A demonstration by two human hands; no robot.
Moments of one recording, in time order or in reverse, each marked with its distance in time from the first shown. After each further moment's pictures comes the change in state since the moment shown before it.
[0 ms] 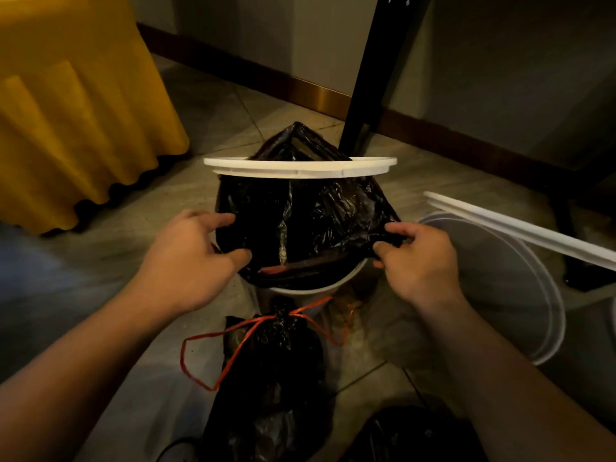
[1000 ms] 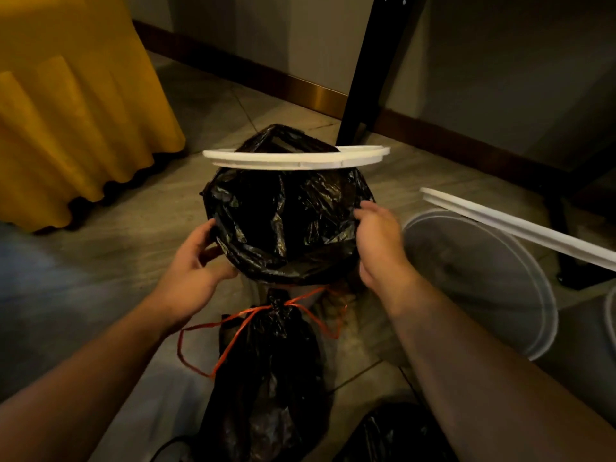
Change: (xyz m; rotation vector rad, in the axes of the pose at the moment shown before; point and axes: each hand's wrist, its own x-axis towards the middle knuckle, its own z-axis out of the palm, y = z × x) left_hand 0.008 -0.066 0.067 -0.892 -0.155 -0.107; right_hand 0.025 -0.021 0.056 0.615 -0.053 0.212
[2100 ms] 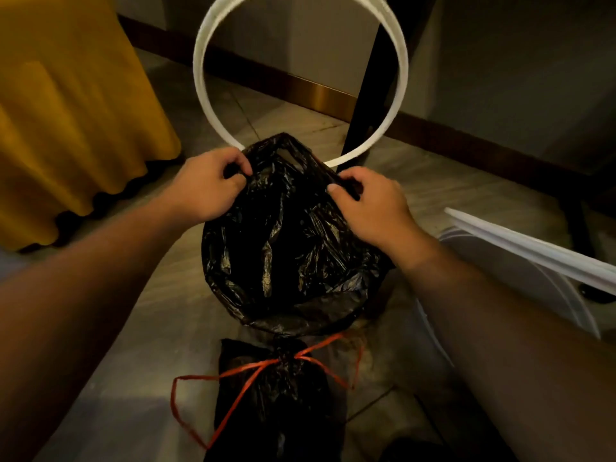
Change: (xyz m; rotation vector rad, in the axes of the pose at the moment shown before) left_hand 0.143 0.106 -0.002 0.835 -0.003 0.190; right_hand 0.088 -0.027 0.026 -0.839 -0.169 -0.715
